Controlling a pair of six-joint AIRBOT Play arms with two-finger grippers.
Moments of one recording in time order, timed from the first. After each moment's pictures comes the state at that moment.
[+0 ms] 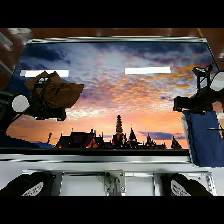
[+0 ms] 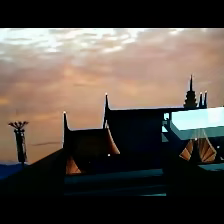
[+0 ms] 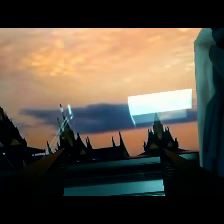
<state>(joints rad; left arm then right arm) -0.29 -1.03 1.04 1.56 -1.28 -1.74 -0.05 -1.15 1.25 -1.57 1.49 1.61</state>
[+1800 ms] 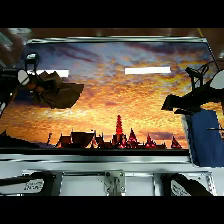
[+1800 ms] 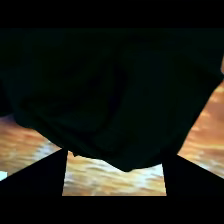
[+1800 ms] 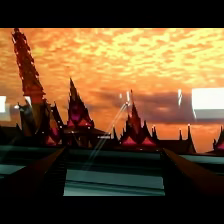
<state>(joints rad) -0.01 -1.49 1.44 1.65 -1.03 -1.68 -0.04 -1.15 1.25 -1.31 1.51 1.61</state>
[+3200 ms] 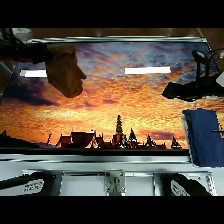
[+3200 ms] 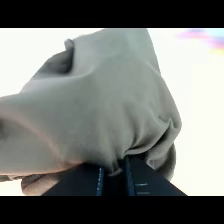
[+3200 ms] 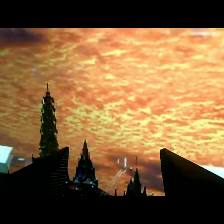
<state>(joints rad) -0.06 -1.37 1.80 1.12 -1.17 -1.49 -0.04 -1.11 1.30 -1.26 1.30 1.48</state>
